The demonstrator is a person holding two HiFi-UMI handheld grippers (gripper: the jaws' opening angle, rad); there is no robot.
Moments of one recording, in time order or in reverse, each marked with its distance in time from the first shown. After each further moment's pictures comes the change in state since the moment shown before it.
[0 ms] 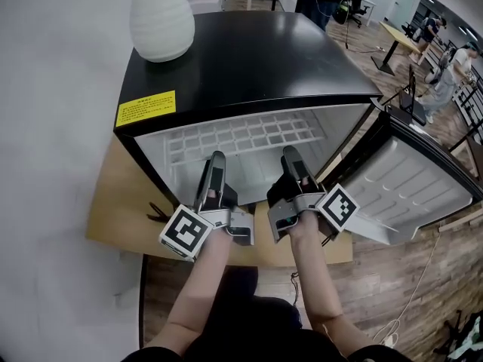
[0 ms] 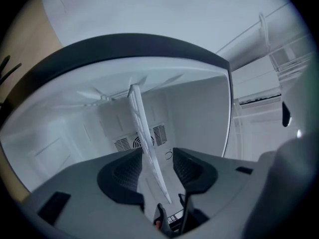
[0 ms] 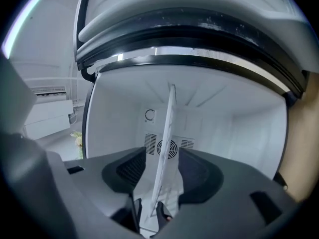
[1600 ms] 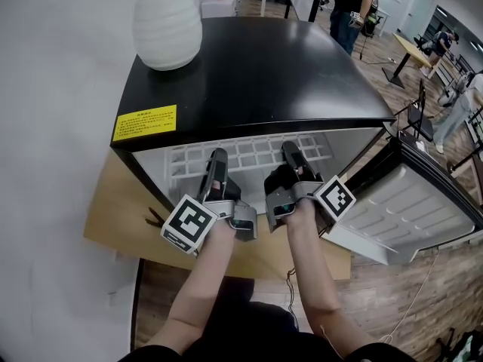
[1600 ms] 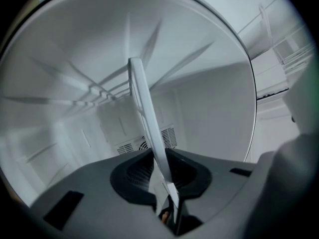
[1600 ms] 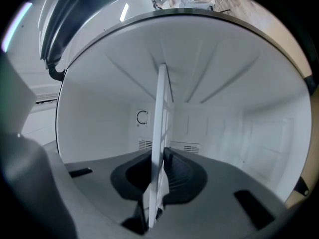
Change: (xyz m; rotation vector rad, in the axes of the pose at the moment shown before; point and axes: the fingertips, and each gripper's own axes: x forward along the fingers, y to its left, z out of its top) left arm 0.037 0.020 0.009 0.023 -0.040 0.087; right arm 0.059 -0.009 0.015 0.080 0.000 0.010
